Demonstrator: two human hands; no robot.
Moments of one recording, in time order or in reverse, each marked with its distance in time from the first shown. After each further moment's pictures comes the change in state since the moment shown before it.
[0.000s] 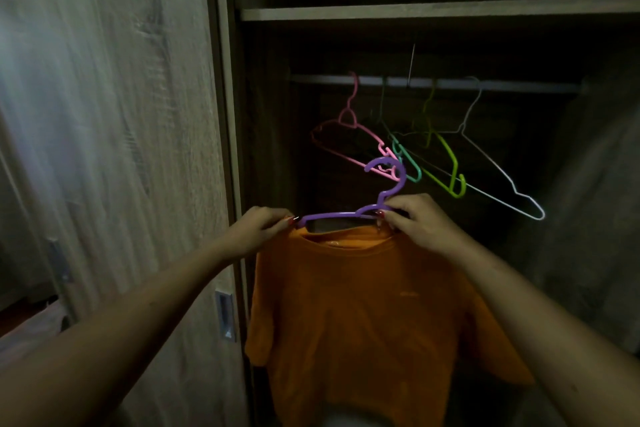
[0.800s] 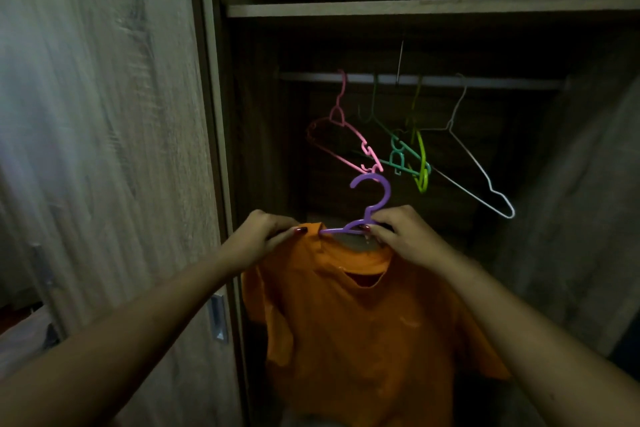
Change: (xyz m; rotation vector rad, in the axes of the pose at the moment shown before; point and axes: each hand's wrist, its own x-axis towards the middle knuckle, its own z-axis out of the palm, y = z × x) left_hand -0.001 0.012 0.020 0.109 0.096 0.190; right_hand -0.014 0.001 0.017 -0.052 -0.045 -0.004
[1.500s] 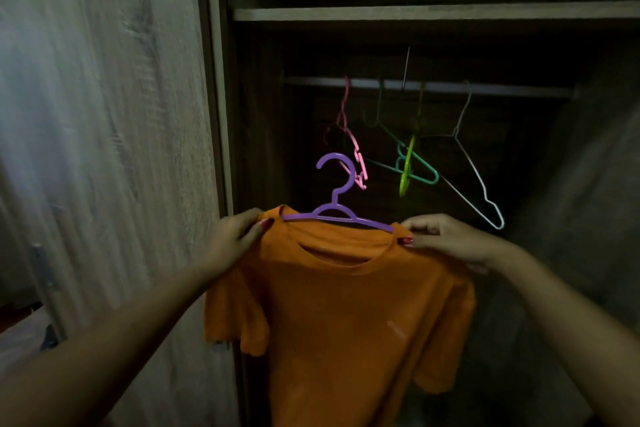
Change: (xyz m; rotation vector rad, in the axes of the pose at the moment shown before) left_hand -0.018 -0.034 -0.006 -0.204 0.171 -0.263; right_hand -0.020 0.016 -0.050 0.475 -0.285 0.345
